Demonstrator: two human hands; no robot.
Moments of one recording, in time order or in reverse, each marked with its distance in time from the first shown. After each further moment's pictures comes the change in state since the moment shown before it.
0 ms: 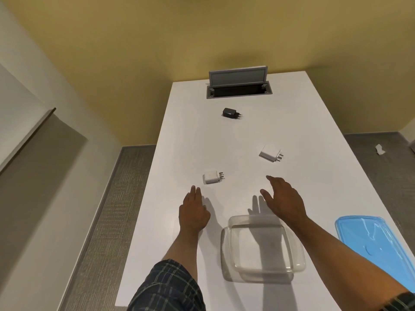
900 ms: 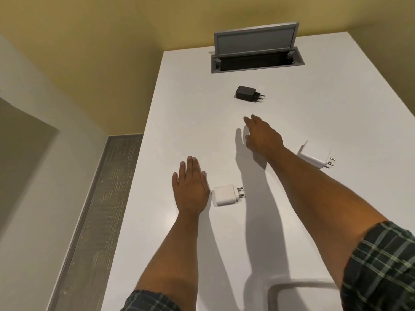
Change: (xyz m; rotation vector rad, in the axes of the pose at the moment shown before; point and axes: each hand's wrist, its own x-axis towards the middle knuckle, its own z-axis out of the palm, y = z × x) left_hand 0.221 -0.040 0.051 0.078 0.237 -0.023; right_hand 0.304 -0.088 0.090 -0.071 -0.049 -0.075
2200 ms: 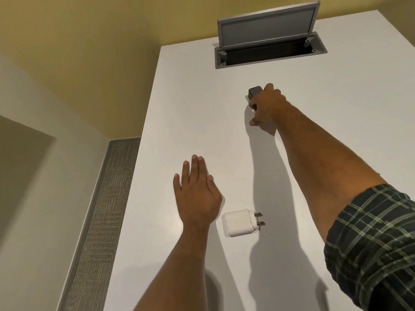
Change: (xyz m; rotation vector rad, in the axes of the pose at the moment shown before) left_hand 0.049 0.002 0.015 0.006 0.086 -0.007; right_hand 0.149 -0.005 -0.008 -0.227 -0.124 0.082
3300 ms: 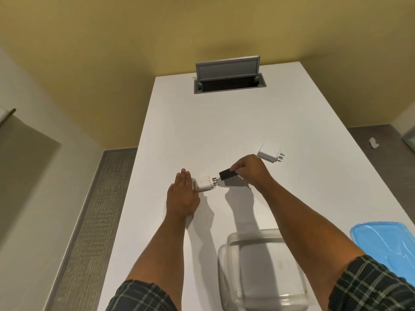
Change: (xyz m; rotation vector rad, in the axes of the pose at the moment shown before) left_hand -0.134 0.023 -0.106 0.063 -0.283 0.172; right_hand -0.315 0.053 0.007 0.758 -0.015 0.086
